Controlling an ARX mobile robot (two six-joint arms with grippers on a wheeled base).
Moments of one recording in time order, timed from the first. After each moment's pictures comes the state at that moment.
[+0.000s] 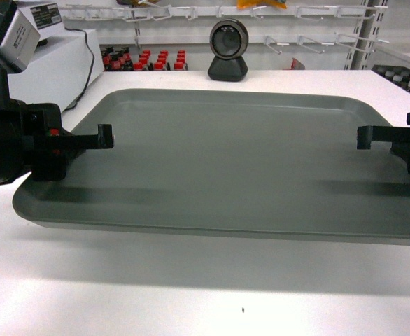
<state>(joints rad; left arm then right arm) -0.28 1.51 0.65 0.41 -0.13 -0.12 0.25 1.55 0.74 0.28 0.19 0.19</state>
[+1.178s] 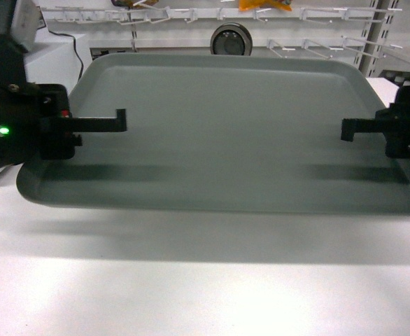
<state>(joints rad) -0.35 1.59 0.68 0.58 -0.46 -0.09 0.24 1.67 0.70 0.67 0.15 0.09</state>
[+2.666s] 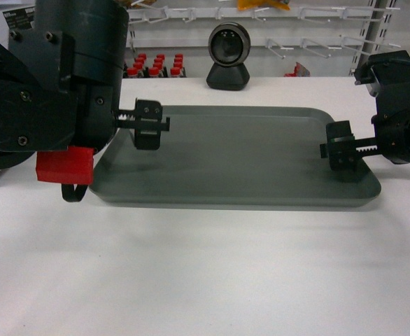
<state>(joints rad) -0.36 1.98 1.07 0.48 -0.64 -0.08 0.16 2.02 1.08 0.41 0.15 -0.03</state>
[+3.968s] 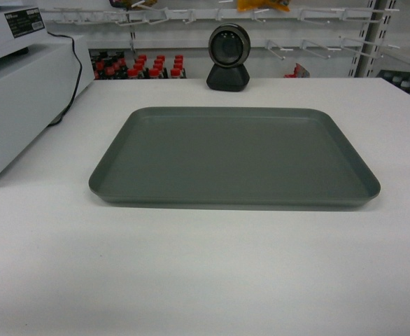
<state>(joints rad) -0.14 0.86 0.30 0.55 -0.14 -0.02 0.18 0.78 0.31 0.49 0.18 0.01</state>
